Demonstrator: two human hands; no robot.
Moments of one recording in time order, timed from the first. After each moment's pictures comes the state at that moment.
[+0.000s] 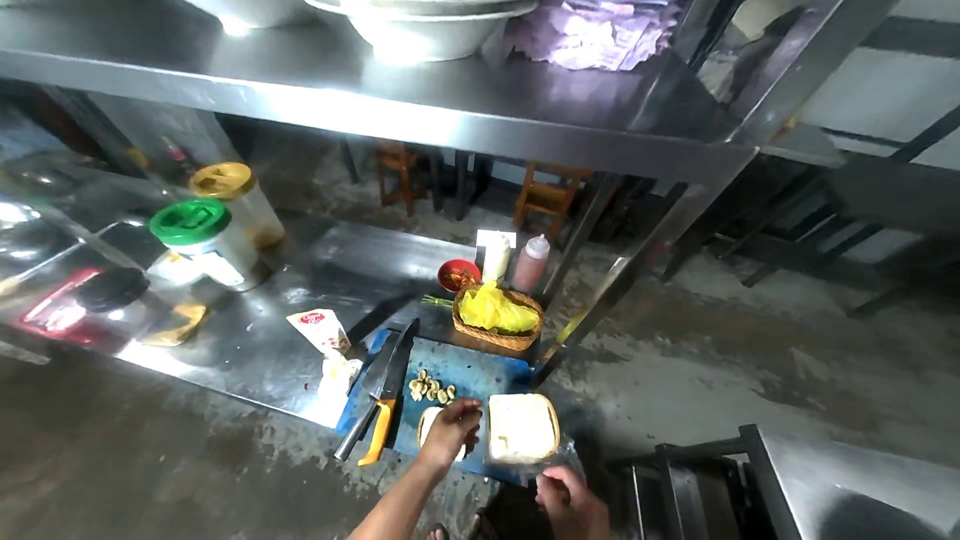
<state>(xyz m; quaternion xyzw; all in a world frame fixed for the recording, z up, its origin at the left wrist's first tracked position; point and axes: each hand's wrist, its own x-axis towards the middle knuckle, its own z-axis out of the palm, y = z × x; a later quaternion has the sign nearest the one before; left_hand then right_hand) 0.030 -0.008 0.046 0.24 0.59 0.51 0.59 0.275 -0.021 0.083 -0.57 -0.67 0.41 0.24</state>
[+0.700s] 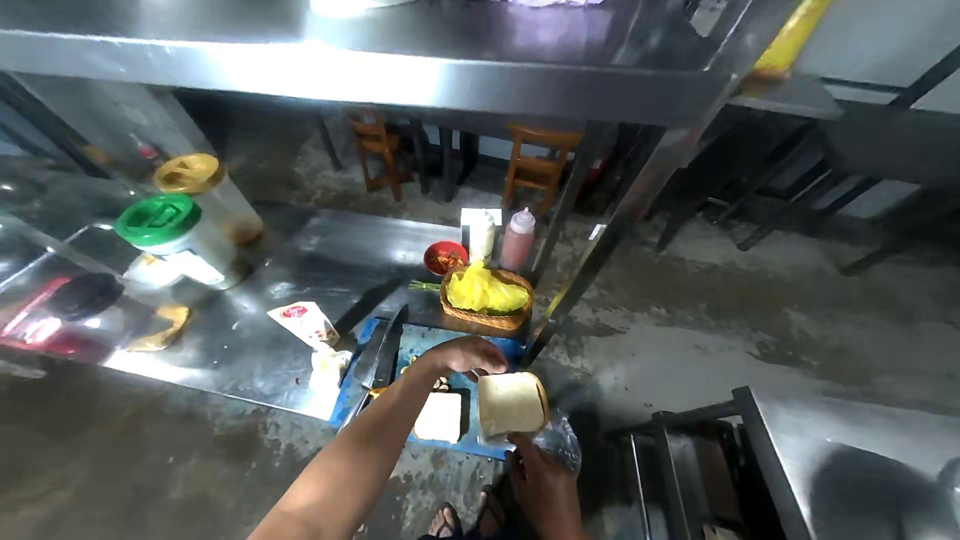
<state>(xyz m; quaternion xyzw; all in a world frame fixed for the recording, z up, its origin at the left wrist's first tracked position) 0.002 0.117 0.099 0.53 0.53 0.16 0.64 0.253 -0.021 0.043 -0.50 -0.82 0.15 0.23</state>
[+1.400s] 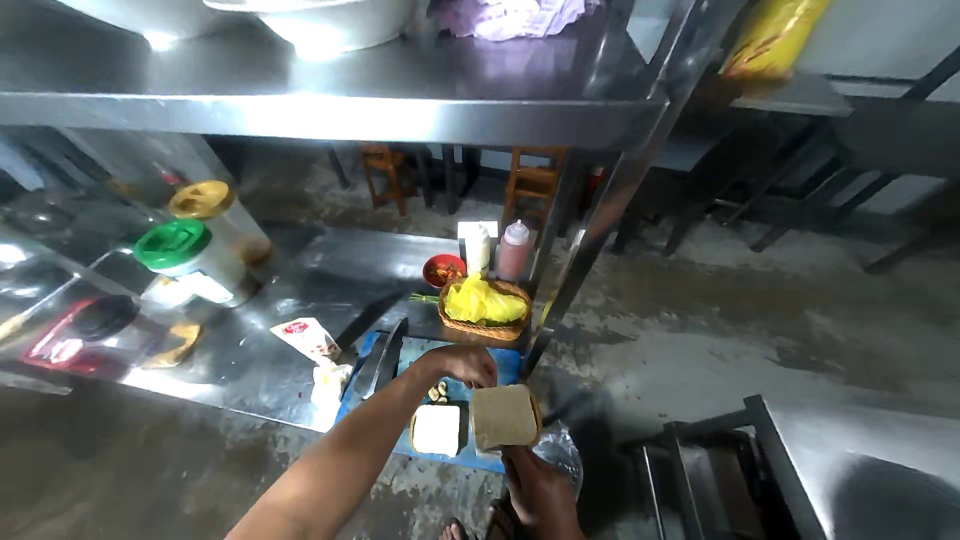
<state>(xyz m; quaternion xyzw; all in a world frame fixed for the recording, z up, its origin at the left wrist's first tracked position) 0.011 0.137 0.120 0.66 0.52 0.00 0.55 0.255 -0.005 0.034 -0.46 -0.84 0.11 0.27</state>
